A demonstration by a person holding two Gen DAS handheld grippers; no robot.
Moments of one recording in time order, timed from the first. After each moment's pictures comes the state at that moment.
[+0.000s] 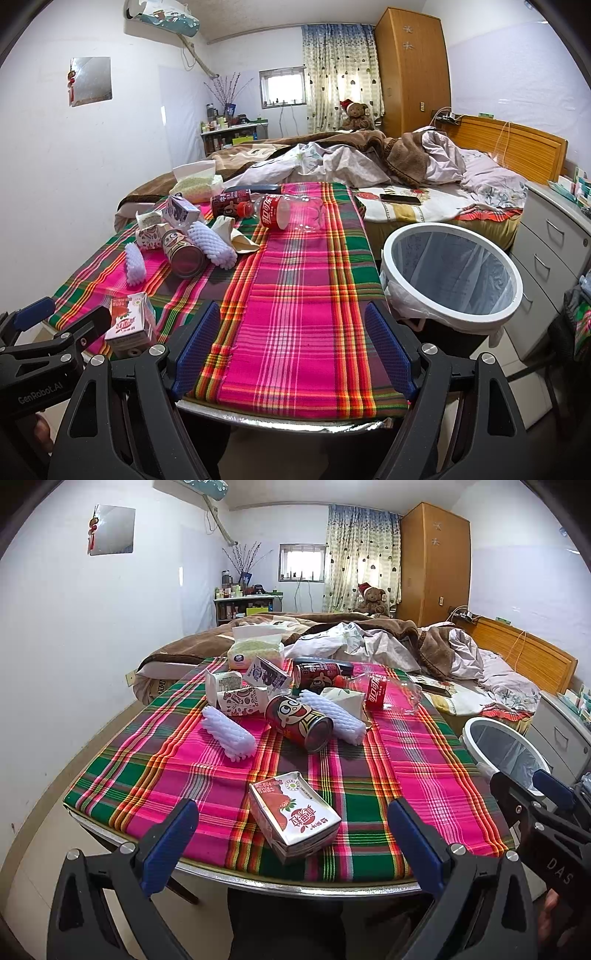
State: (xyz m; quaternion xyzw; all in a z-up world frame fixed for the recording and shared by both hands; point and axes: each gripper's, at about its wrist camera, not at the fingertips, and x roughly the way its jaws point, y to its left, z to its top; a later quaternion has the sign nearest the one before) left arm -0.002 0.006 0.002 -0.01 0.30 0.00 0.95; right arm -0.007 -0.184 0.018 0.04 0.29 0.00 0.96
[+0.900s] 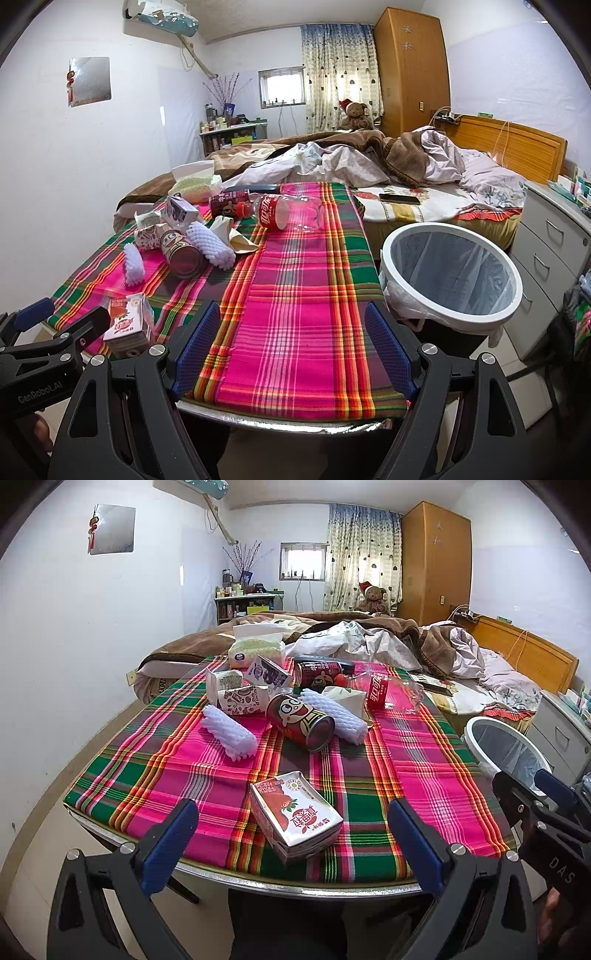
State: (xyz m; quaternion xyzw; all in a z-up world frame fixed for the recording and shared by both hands) left arm -0.001 0.008 0.001 -0.01 0.31 0.00 0.95; right arm -0.007 -0.184 0.019 0.04 0.29 0.00 0.96
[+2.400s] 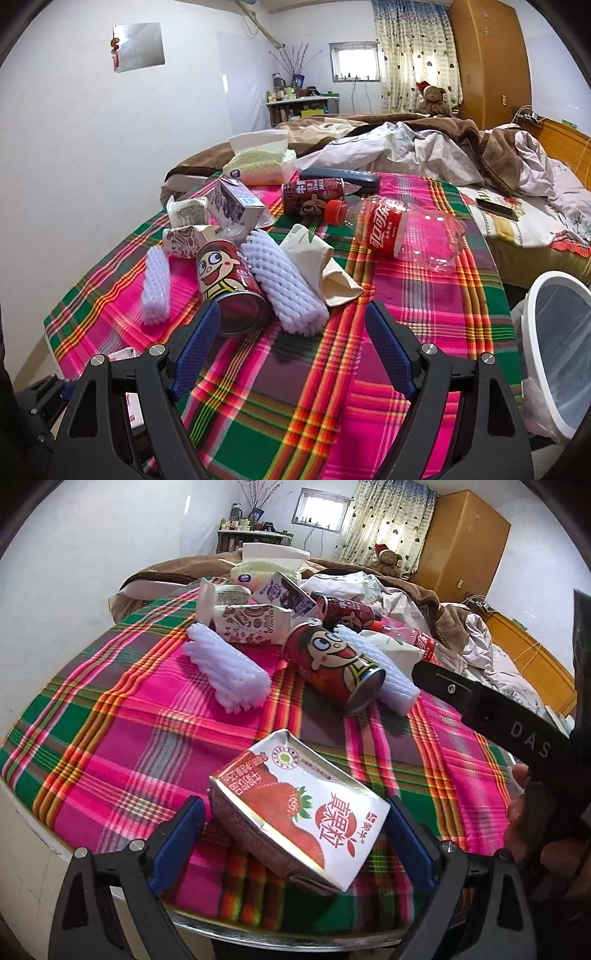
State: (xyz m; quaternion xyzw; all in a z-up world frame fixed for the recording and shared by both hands) left arm 0.074 0.051 -0.062 -0.10 0.41 -0.03 0.90; right arm 0.113 -0.117 -0.005 0.01 0.34 0.14 0.93
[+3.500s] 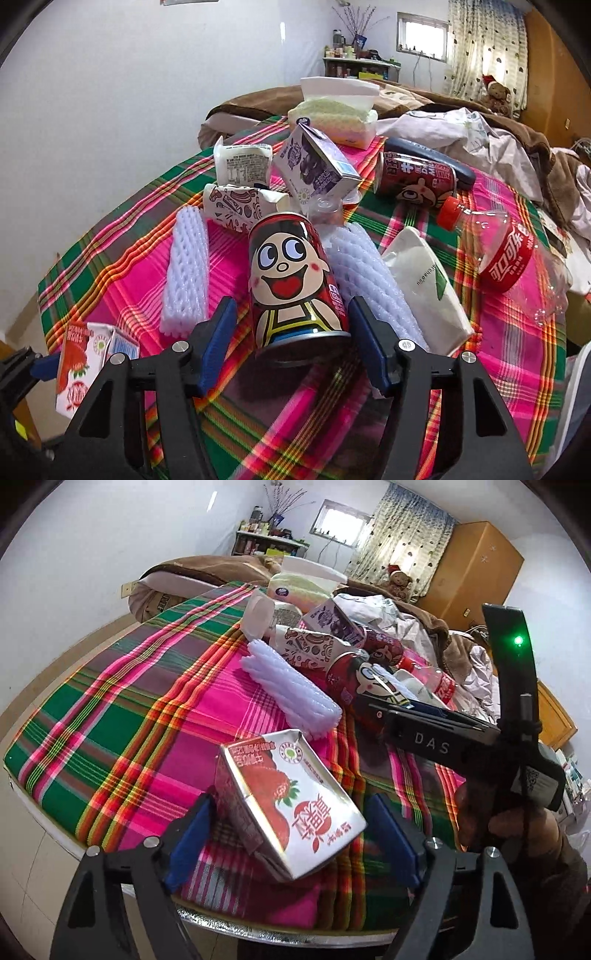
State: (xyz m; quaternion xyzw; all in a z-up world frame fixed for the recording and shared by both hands) left arm 0.077 0.115 -0.057 -0.16 0.40 -0.03 0.90; right arm 0.161 -0.038 -0.027 -0.07 0.41 0.21 0.89
